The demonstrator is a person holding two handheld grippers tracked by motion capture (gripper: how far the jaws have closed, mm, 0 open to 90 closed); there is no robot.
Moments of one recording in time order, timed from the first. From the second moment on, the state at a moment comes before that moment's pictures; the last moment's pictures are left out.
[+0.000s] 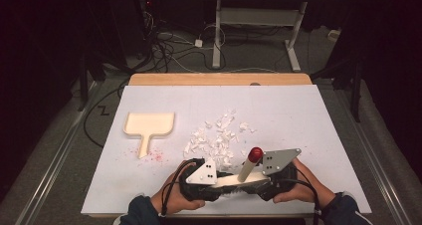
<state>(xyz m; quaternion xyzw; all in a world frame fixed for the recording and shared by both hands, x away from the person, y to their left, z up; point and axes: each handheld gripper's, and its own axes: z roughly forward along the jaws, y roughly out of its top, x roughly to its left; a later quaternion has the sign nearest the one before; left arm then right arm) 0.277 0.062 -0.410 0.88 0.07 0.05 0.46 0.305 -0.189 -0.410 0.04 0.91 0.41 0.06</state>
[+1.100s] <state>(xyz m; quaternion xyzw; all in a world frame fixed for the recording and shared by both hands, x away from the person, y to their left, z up) 0.274 0.185 -0.441 0.82 0.27 0.32 0.39 0.339 -0.255 -0.383 0.22 0.85 0.44 0.19</state>
